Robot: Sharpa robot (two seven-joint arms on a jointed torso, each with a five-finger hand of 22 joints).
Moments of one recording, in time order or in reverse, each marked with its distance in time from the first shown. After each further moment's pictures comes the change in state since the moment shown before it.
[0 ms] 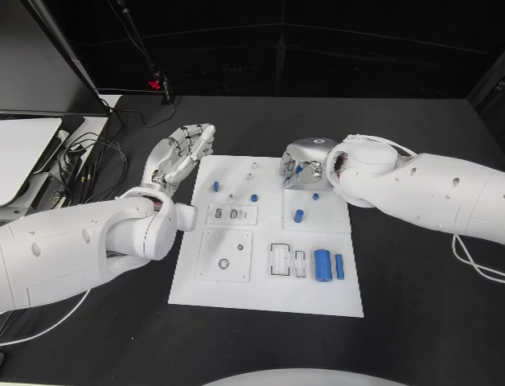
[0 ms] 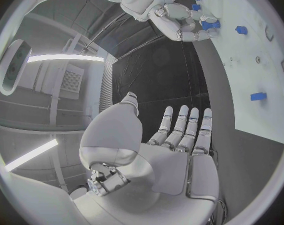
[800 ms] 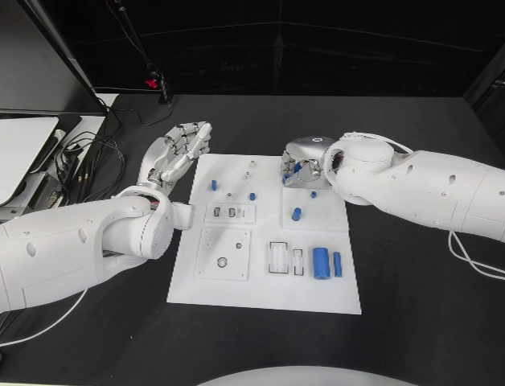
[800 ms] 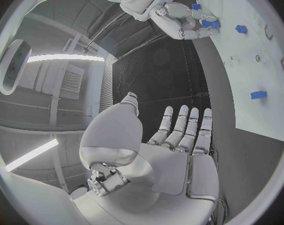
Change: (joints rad) left arm 0.000 -0.001 0.000 -0.002 0.000 0.002 0.000; left_hand 0.005 0.005 0.000 0.000 0.009 0.000 0.000 0.000 -0.003 0.000 0.000 0.000 0.000 0.000 0.000 0.000 0.000 0.000 0.000 0.000 0.000 0.000; right arm 0.000 0.001 0.001 0.004 -0.002 0.027 -0.049; right_hand 0.018 0.008 0.010 0.015 0.000 0.029 0.002 -0.015 0.002 0.047 -0.011 -0.025 0.000 0.000 0.000 -0.004 0.000 0.000 0.000 0.000 -0.004 0.000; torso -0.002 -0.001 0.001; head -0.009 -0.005
